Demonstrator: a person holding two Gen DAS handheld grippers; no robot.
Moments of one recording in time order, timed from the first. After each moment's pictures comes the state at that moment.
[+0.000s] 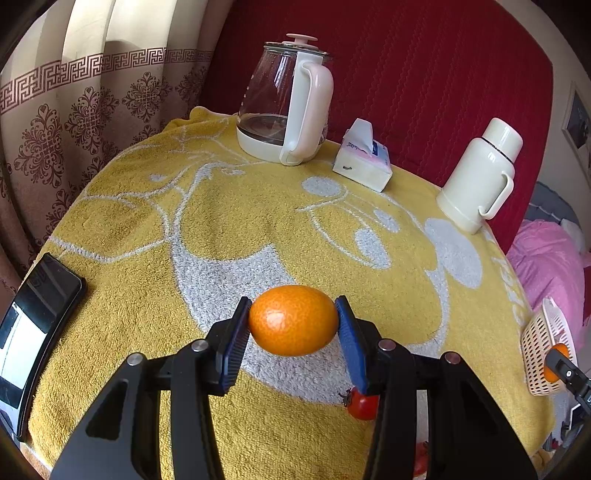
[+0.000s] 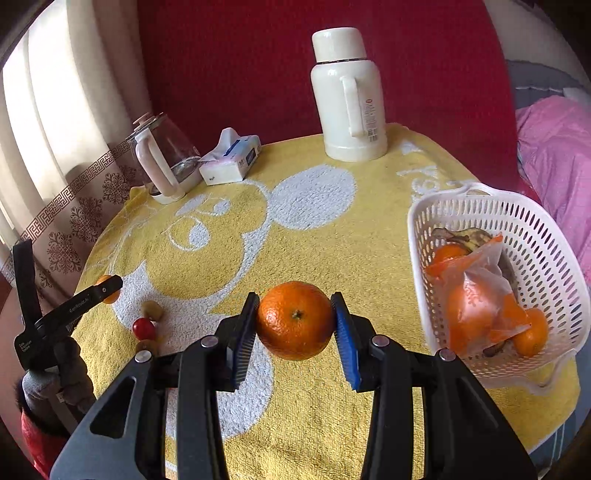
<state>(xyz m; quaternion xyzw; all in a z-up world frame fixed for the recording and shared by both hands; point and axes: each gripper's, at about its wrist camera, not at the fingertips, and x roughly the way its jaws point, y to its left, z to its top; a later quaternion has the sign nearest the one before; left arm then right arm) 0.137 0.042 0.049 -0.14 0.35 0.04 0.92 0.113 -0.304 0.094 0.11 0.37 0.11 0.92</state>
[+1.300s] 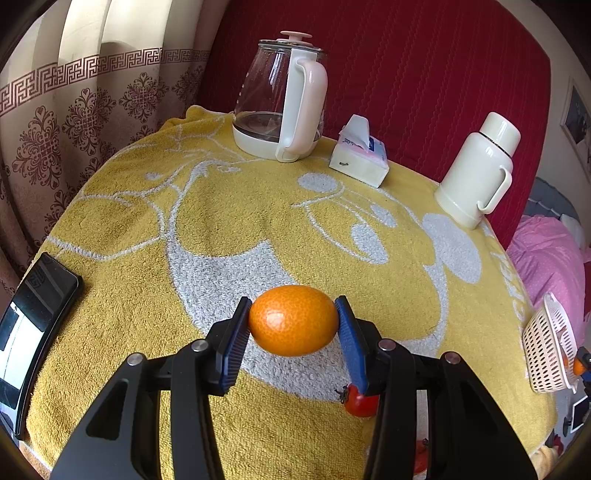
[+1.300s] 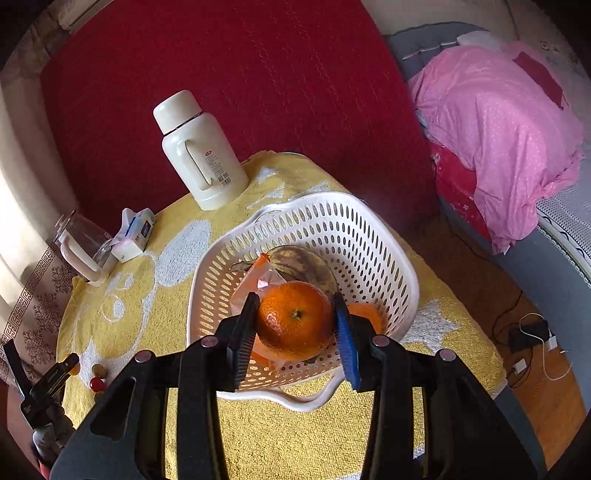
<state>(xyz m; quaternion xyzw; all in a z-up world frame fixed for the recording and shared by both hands) 0.137 0.039 0.047 -0.14 0.35 0.04 0.92 0.079 -0.455 0.092 0.23 0.34 -0.04 0.91</state>
